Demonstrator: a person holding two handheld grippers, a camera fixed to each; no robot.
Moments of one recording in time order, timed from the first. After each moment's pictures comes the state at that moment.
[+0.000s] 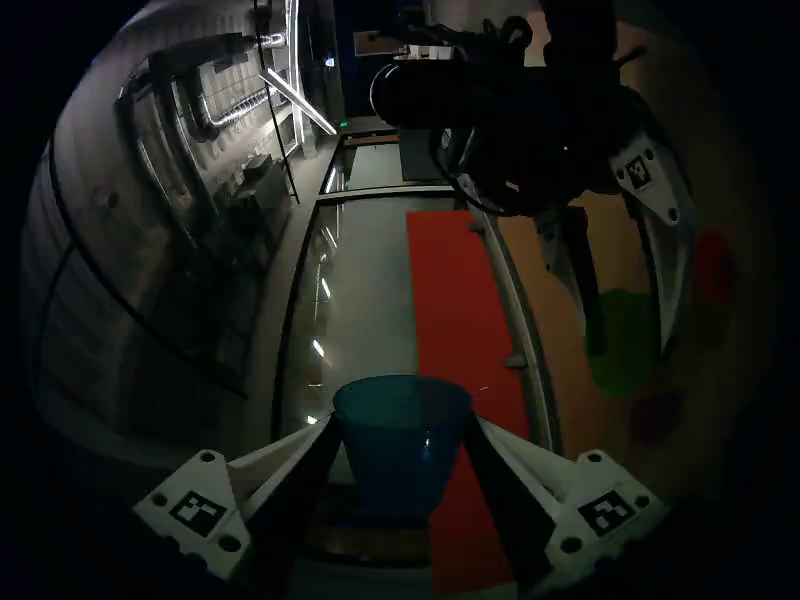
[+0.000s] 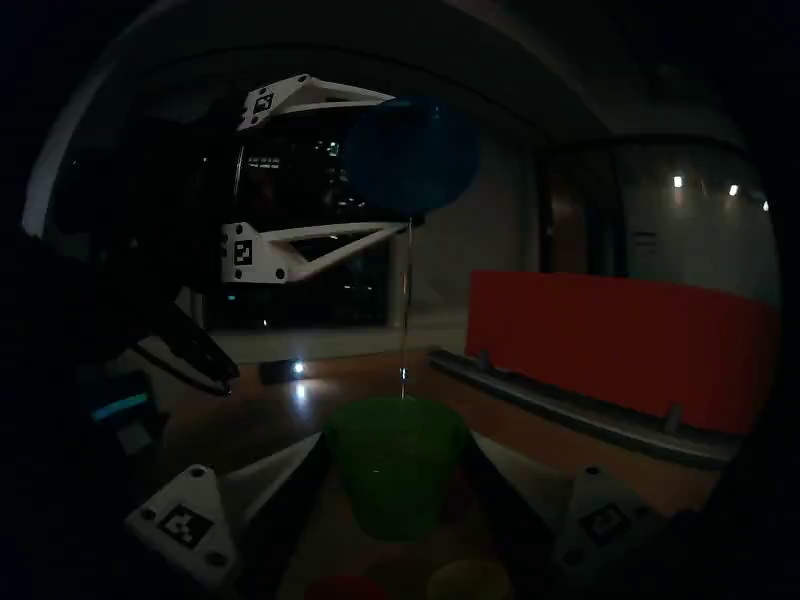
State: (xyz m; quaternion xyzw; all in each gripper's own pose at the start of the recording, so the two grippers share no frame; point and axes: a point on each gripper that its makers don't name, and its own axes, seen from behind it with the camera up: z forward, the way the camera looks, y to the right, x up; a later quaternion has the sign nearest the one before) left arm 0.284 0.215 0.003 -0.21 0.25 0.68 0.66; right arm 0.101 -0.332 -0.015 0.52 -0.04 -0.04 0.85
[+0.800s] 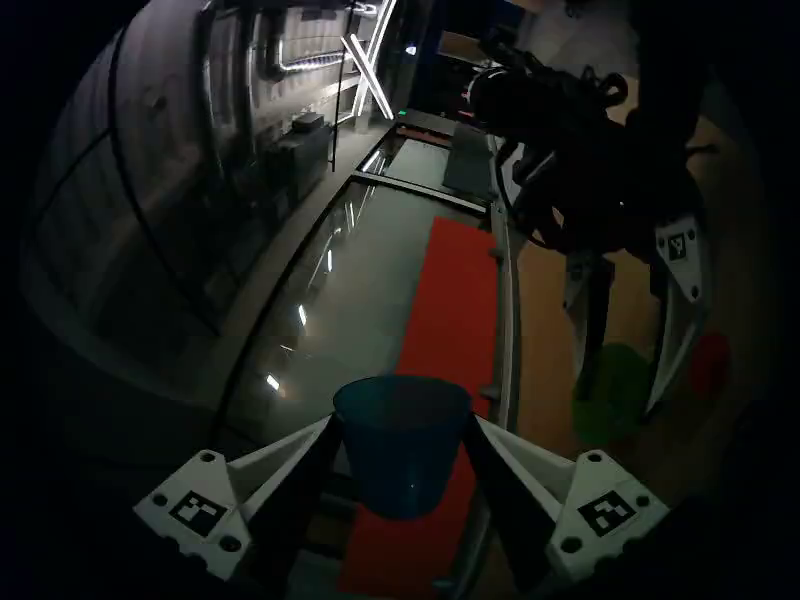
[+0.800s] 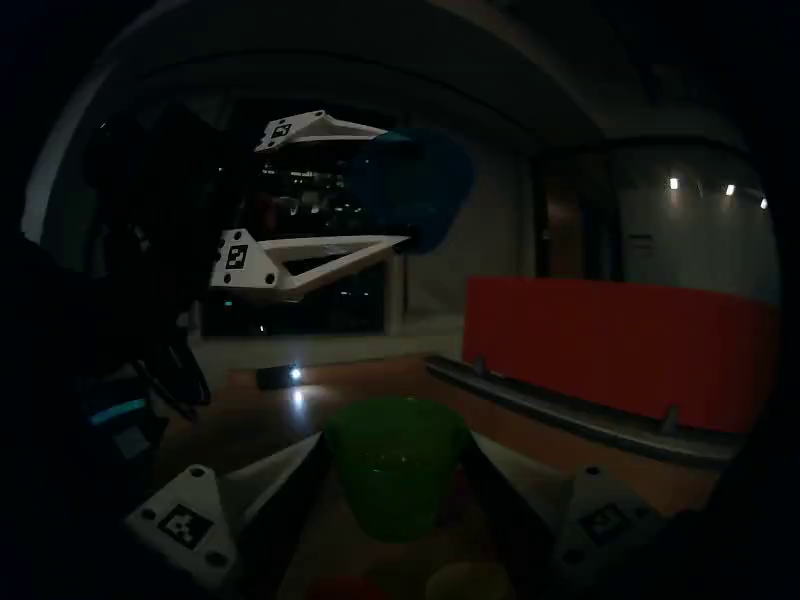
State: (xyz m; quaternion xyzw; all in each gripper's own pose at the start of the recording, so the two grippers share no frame) left arm 0.272 0.210 0.021 -0.25 0.20 0.54 0.78; right arm 0.104 -0.328 -0.014 0.51 -0.03 -0.03 0.86
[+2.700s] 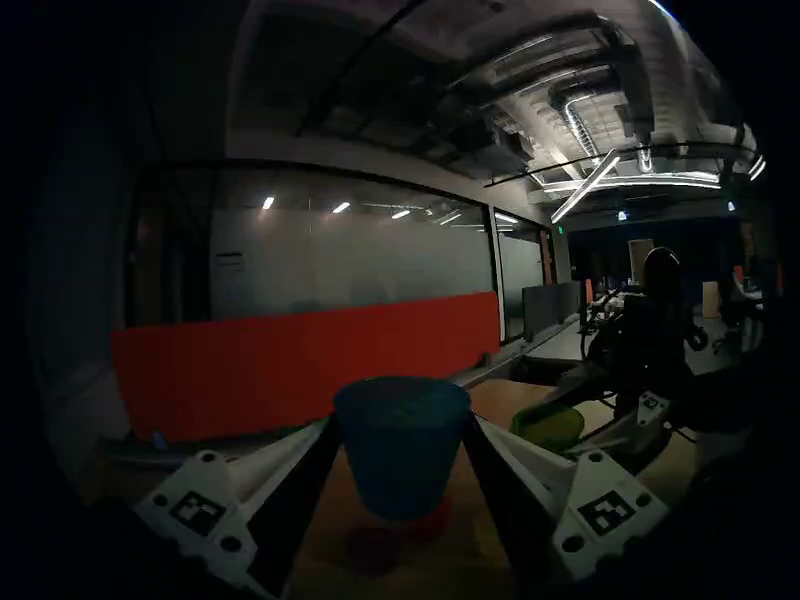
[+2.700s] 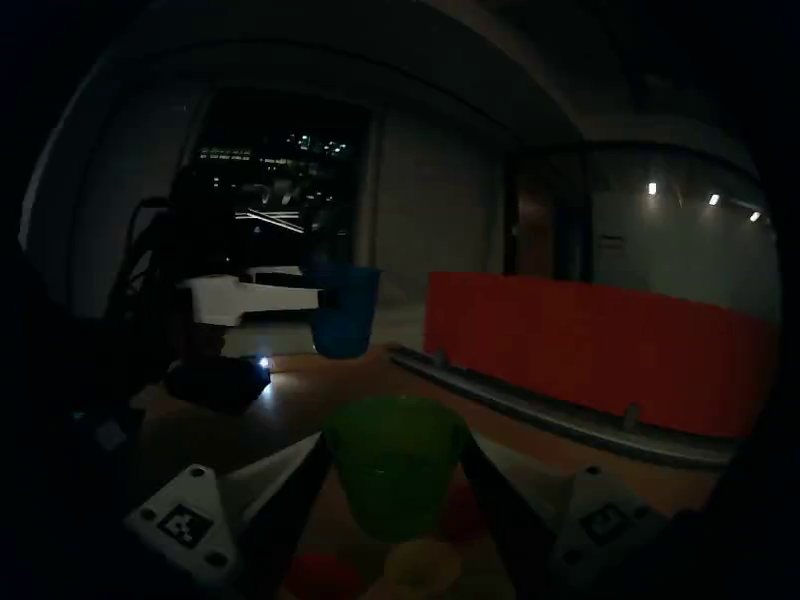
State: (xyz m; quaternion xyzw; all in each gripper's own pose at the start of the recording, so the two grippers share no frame) left arm 0.181 0.155 0.039 -0.34 0.03 0.02 0.94; right arm 0.109 -0.274 -0.008 0.45 -0.04 -0.06 0.89
